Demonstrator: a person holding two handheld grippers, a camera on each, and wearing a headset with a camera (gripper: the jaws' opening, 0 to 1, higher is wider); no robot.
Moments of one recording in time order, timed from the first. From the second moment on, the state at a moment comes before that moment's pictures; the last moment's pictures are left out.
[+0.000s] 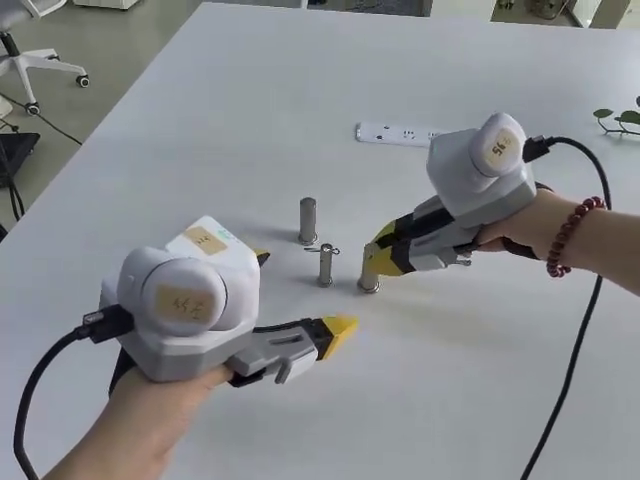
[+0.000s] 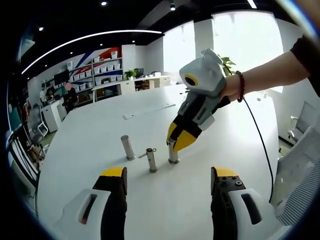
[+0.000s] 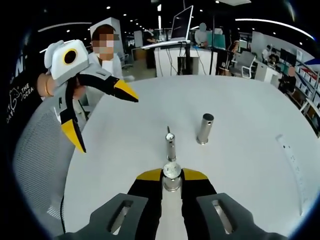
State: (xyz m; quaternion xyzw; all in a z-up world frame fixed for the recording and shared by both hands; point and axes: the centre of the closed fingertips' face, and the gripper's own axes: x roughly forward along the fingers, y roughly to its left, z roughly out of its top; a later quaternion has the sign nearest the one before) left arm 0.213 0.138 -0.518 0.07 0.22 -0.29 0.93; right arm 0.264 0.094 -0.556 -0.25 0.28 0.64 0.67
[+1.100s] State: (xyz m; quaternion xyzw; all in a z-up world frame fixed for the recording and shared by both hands) left arm 0.201 0.140 -0.521 0.07 0.22 -0.29 0.93; right arm 0.242 0.095 -0.562 -0.27 0.27 0.66 0.64
